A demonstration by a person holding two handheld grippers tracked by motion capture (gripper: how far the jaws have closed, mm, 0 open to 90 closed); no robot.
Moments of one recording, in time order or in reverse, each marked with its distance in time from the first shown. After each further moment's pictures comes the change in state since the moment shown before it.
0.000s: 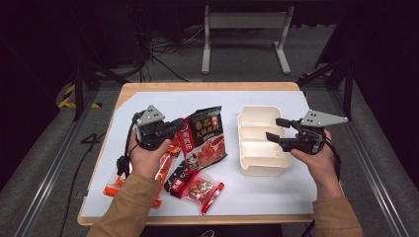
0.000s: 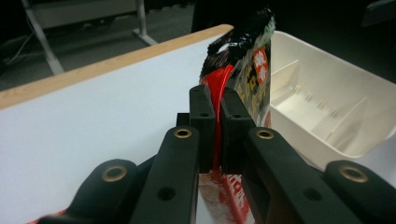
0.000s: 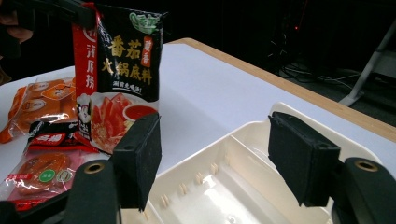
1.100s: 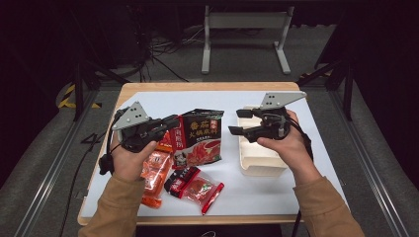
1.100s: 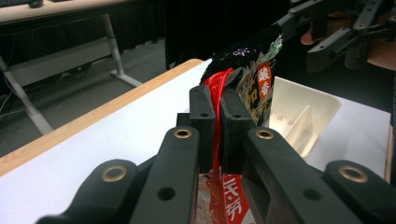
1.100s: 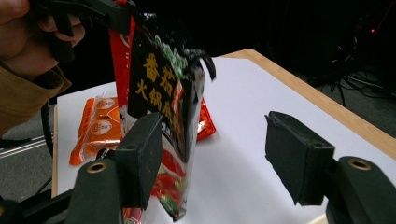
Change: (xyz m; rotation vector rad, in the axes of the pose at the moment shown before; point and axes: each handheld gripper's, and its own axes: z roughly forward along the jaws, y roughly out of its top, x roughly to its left) left arm -0.004 0.021 -0.048 -0.112 -0.117 0.128; right arm 0.051 0.083 0.060 0.066 0.214 -0.077
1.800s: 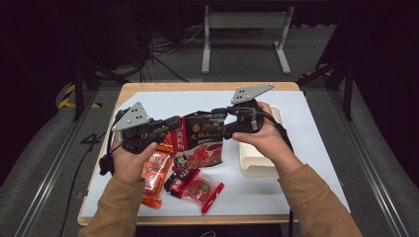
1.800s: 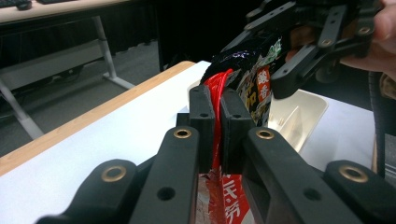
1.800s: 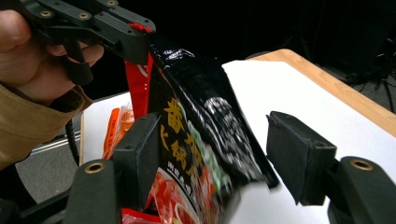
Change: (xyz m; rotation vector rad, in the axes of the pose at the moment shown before) left arm -0.005 0.002 0.001 -0.002 -0.030 0.015; right arm 0.011 0.026 0.051 0.033 0.112 0.023
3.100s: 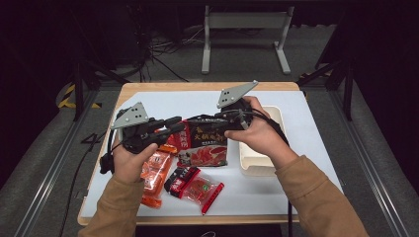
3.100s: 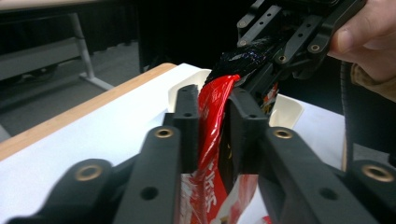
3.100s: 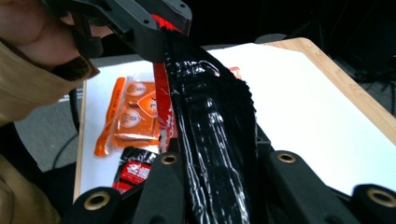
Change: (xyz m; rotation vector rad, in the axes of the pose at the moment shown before) left arm 0.004 -0.001 0.001 -0.012 -0.092 -0.049; right arm 0.013 0.021 0.011 0.141 0.025 -0.149
